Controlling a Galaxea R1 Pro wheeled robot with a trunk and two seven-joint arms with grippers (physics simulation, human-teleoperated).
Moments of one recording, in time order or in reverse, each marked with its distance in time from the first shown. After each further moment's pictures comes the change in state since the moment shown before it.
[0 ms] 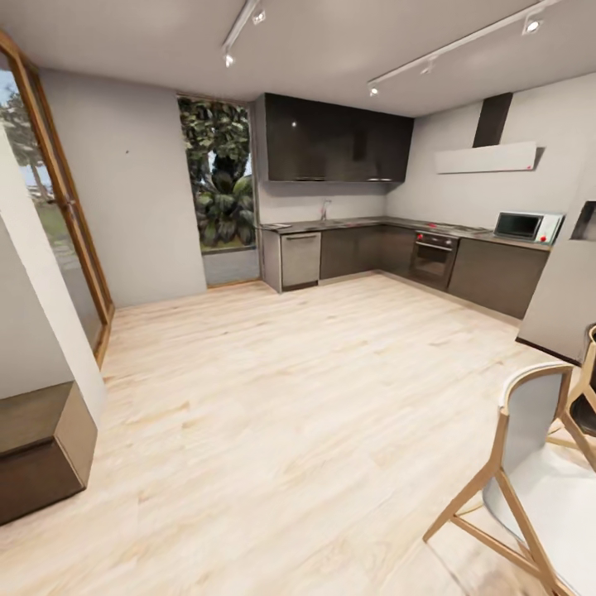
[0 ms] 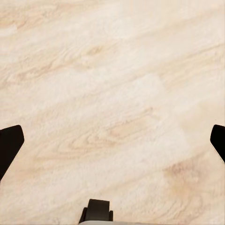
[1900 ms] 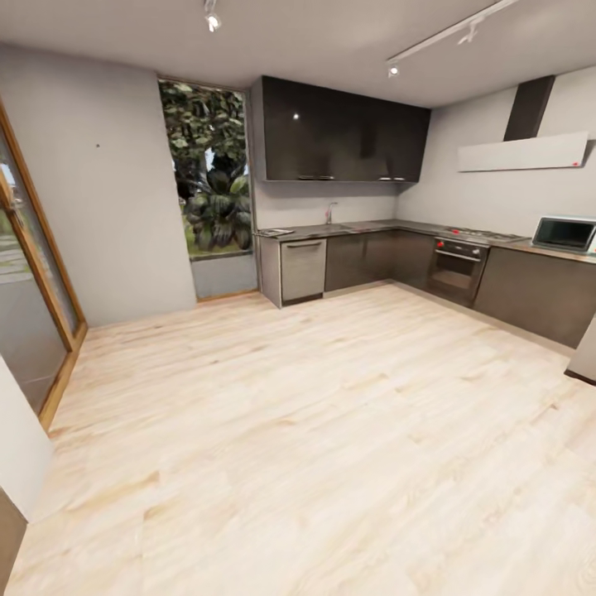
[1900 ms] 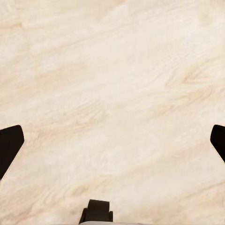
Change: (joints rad) left arm 0.000 0.000 0.004 -0.002 0.000 0.000 -0.003; right arm 0.000 0.000 -0.001 -0.001 0.001 0.000 0.000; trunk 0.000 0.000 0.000
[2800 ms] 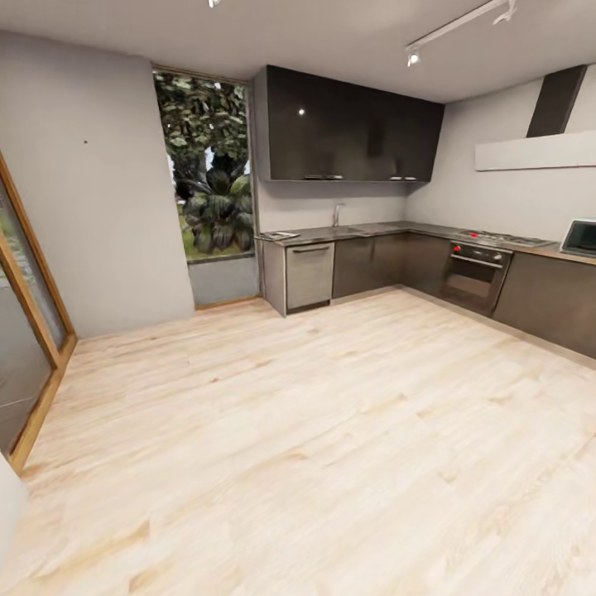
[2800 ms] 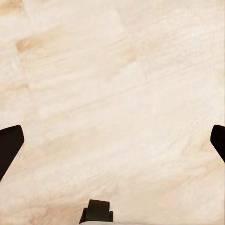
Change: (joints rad) left arm 0.000 0.000 0.000 0.000 0.000 0.000 0.000; right arm 0.000 -0.001 0.001 0.001 0.000 0.000 0.000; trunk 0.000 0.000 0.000
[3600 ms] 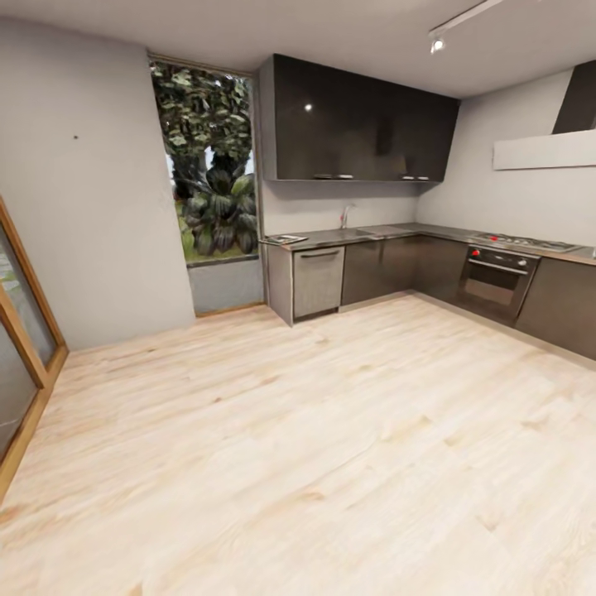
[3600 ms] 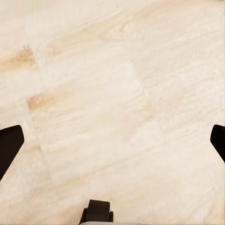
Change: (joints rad) left arm 0.000 0.001 0.000 0.000 0.000 -0.001 0.000; right arm 0.000 0.000 0.000 0.000 0.000 0.000 0.000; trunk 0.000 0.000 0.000
